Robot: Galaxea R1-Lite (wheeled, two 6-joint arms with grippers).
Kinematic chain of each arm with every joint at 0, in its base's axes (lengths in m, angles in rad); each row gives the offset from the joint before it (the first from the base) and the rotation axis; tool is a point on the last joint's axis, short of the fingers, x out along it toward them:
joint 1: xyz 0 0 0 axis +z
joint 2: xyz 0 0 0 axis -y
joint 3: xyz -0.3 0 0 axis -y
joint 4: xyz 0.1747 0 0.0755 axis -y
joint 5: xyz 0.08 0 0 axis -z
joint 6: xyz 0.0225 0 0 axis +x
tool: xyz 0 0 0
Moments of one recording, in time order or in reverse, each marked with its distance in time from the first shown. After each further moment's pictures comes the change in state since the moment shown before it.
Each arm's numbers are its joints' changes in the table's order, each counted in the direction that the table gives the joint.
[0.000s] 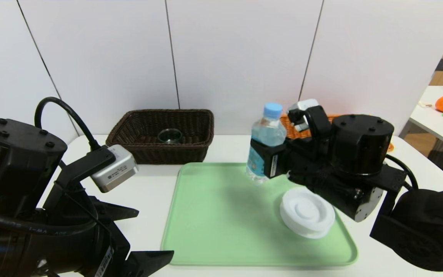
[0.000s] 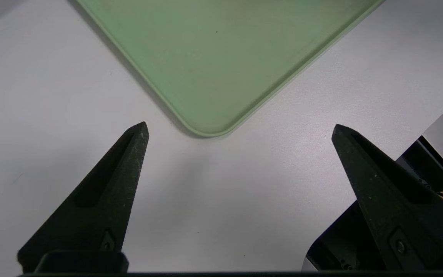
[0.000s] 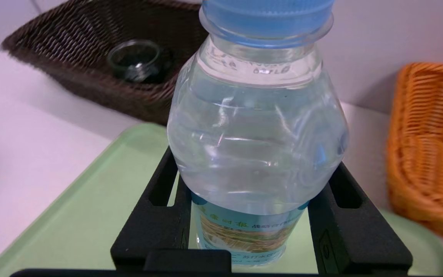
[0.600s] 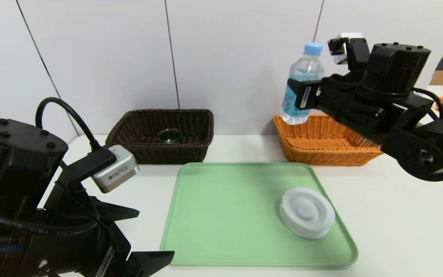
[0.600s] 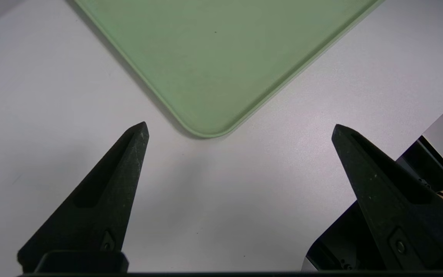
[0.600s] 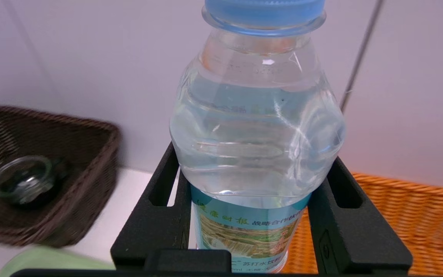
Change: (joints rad) left arm -0.001 -0.001 0.000 0.002 0.000 0.000; right arm -0.247 -0.016 0.344 -0.173 -0.013 -0.063
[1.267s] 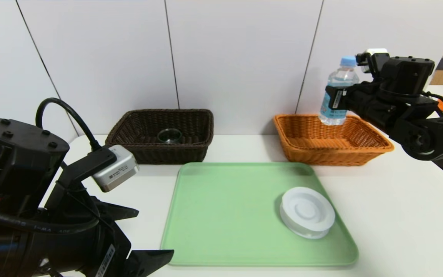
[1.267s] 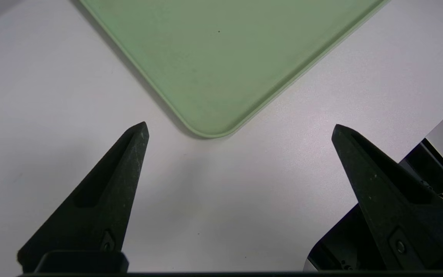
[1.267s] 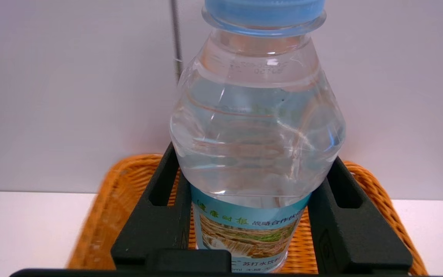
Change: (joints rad) left arm 0.006 -0.004 -0.001 0.001 -0.001 -0.002; right arm -0.276 -0.121 0.048 -0.005 -0.038 -0.024
